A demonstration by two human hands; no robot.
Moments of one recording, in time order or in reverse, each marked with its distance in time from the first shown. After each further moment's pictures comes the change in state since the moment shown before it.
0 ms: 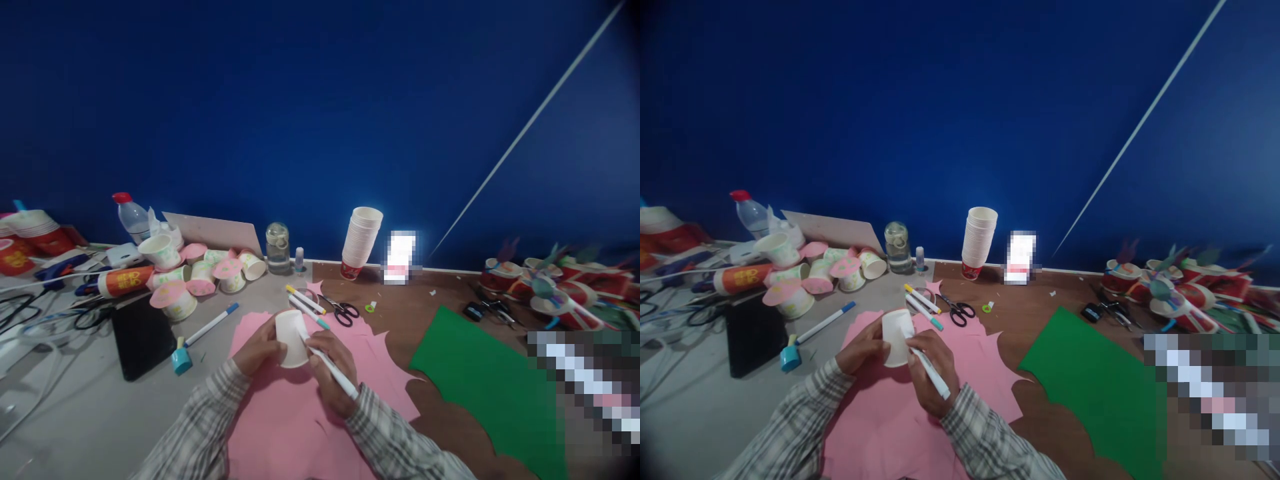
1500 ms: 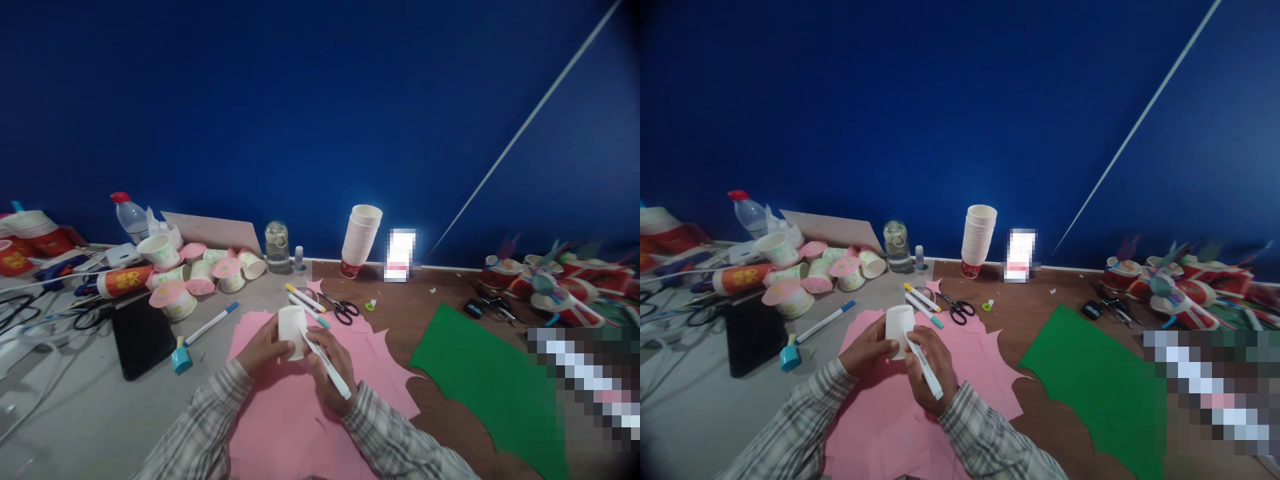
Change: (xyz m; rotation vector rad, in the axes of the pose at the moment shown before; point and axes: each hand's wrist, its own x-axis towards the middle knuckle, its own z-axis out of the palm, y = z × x) left_hand 0.006 -0.011 -0.005 0.164 -0.006 0.071; right_hand -0.005 0.008 0.002 -0.073 -0.026 0.003
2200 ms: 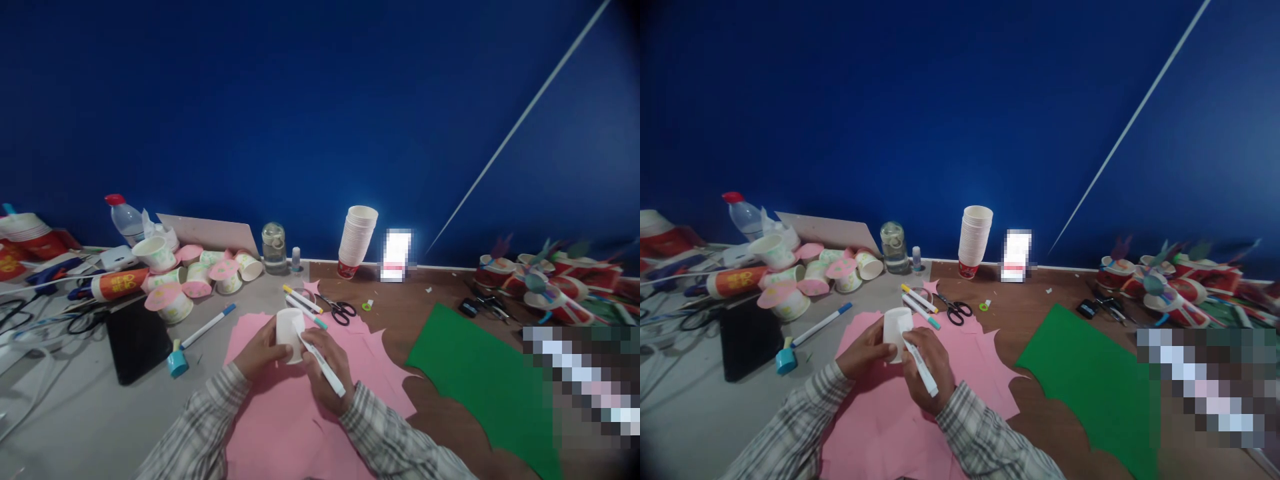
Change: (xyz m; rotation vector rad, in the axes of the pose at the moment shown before) left_hand 0.000 0.000 -0.001 0.077 0.015 -0.004; right_hand 0.004 0.002 0.002 -0.029 0.031 -0.078
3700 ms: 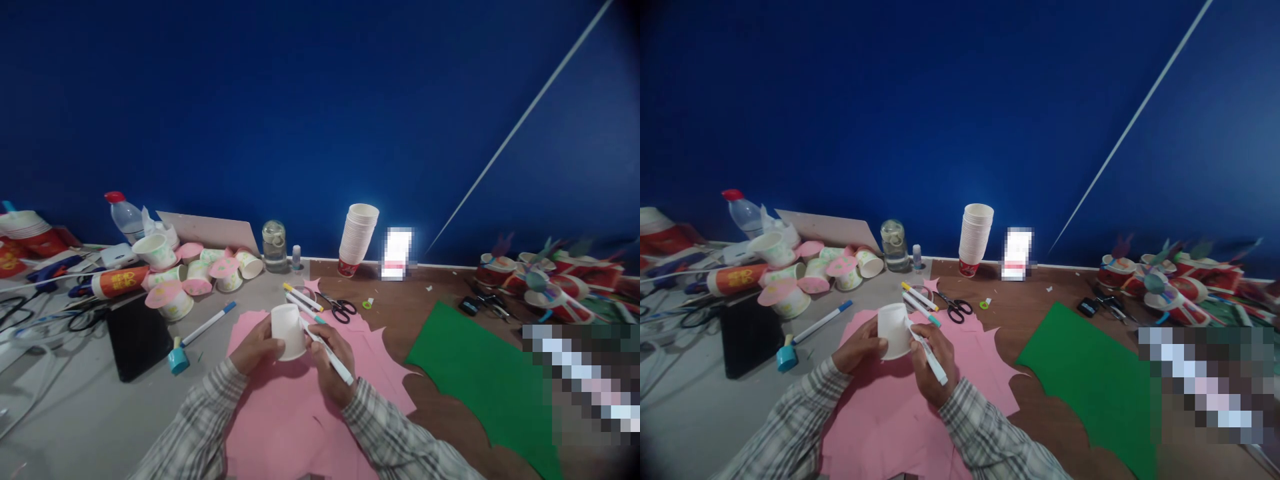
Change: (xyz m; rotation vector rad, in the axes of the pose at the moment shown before) left_hand -0.004 0.013 -0.001 -0.128 -0.058 -0.036; right_hand 0.000 0.002 -0.003 0.047 0.082 0.214
